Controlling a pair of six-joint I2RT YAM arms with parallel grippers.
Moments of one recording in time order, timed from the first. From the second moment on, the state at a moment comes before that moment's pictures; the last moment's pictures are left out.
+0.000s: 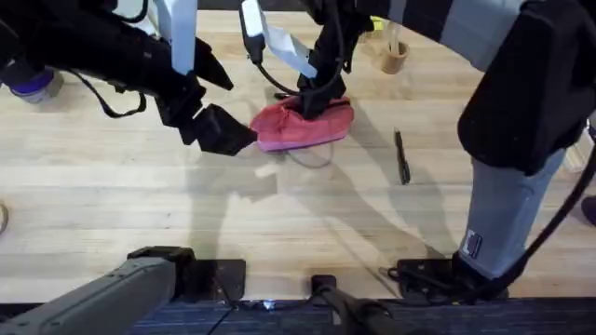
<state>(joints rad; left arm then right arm) -0.02 1.26 1.26 -1.26 0.57 0.97 0.53 2.21 1.95 -1.28 -0.33 -1.20</state>
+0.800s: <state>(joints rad) -0.02 1.26 1.26 -1.26 0.57 0.97 0.53 2.22 1.95 -1.29 -0.33 -1.20</state>
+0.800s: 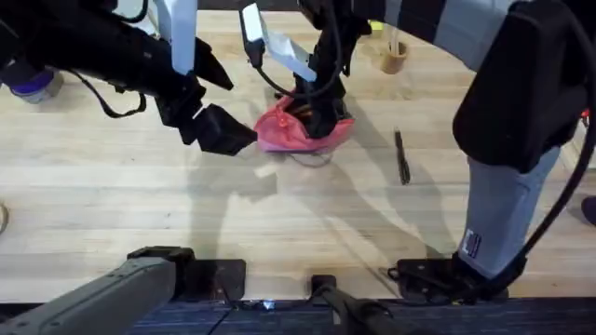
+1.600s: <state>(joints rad) -0.02 1.26 1.26 -1.26 0.55 0.97 0.41 1.94 1.95 -1.37 -0.33 -1.05</state>
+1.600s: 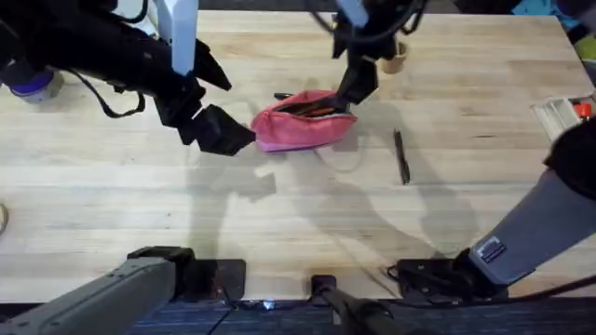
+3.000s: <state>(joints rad) -0.02 1.26 1.26 -1.23 0.55 0.97 0.09 1.79 1.95 -1.64 -0.16 0.06</state>
